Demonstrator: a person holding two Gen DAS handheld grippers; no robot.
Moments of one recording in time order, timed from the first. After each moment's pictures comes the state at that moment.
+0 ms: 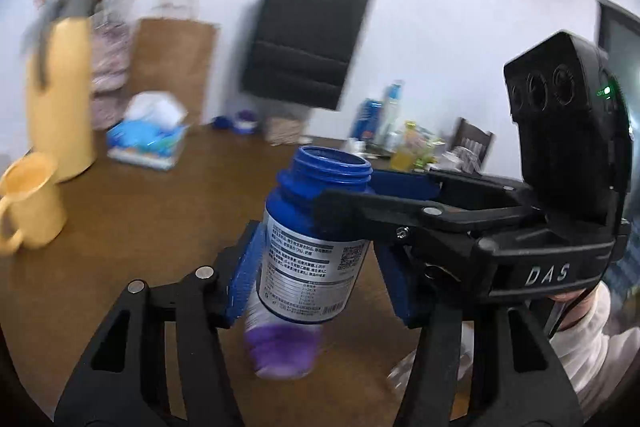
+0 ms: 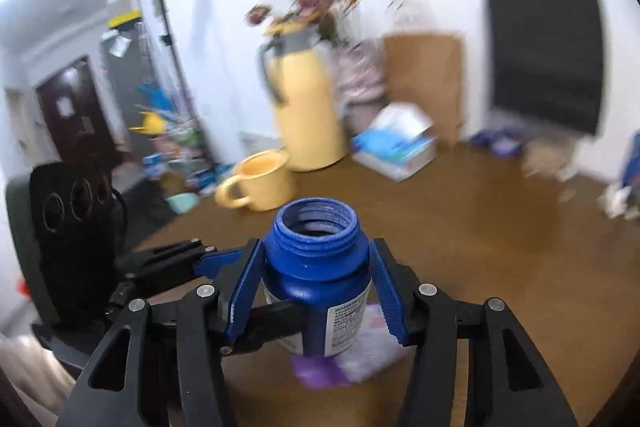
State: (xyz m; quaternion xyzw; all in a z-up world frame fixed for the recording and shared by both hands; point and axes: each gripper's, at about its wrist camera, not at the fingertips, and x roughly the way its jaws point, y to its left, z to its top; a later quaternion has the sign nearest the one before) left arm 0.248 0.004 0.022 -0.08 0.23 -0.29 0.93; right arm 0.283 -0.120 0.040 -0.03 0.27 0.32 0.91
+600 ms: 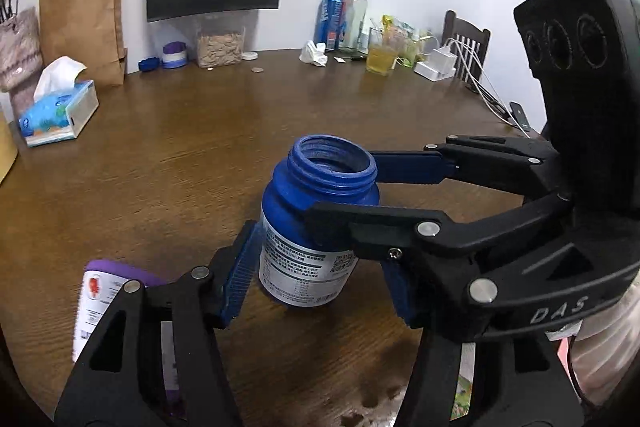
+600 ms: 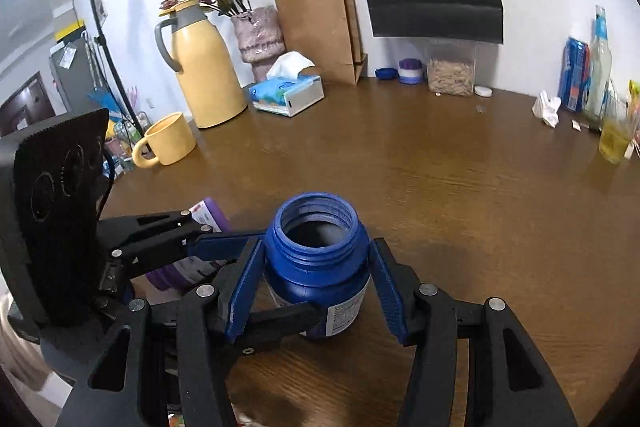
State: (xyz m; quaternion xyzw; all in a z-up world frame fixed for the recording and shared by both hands) left arm 0.304 -0.139 -0.056 0.03 0.34 -0.30 0.89; right arm 0.318 -0.238 -0.051 0.01 0.33 0.28 0.90
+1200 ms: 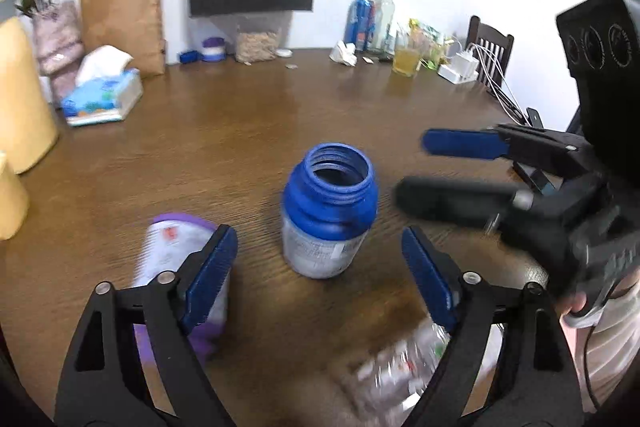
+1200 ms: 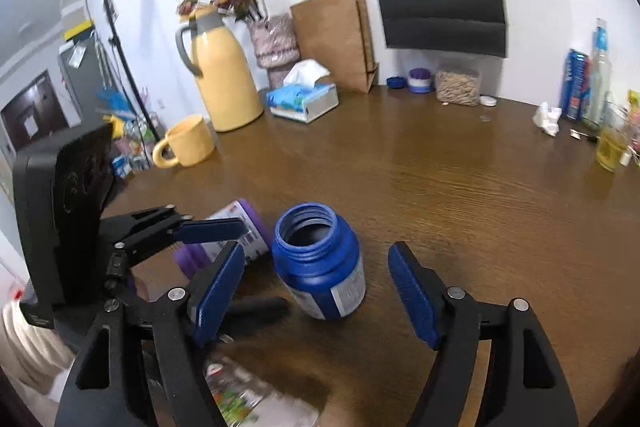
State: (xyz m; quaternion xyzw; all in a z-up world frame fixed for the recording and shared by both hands) left arm 0.260 -0.098 -0.028 0.03 0.35 -0.24 0.90; right arm 0.276 -0.248 -0.016 0.02 0.33 0.26 0.91
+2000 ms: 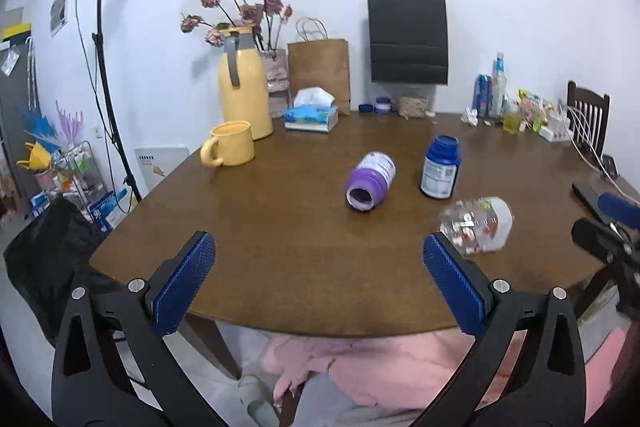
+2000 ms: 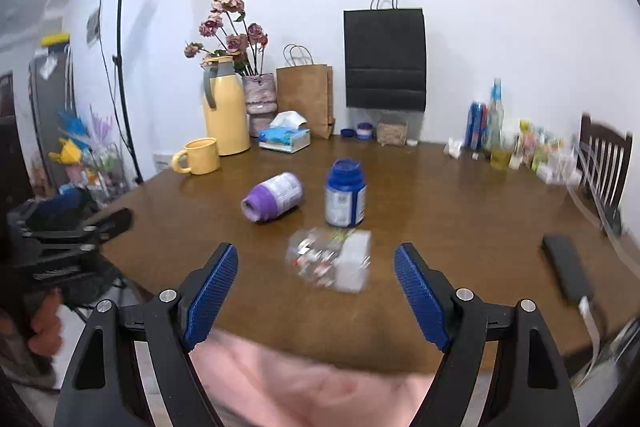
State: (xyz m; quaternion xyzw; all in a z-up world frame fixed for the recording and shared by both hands) left arm 0.011 0.007 0.006 0.02 0.24 0.03 0.97; right arm 0.003 -0.220 -0.009 0.02 0.22 0.16 0.96
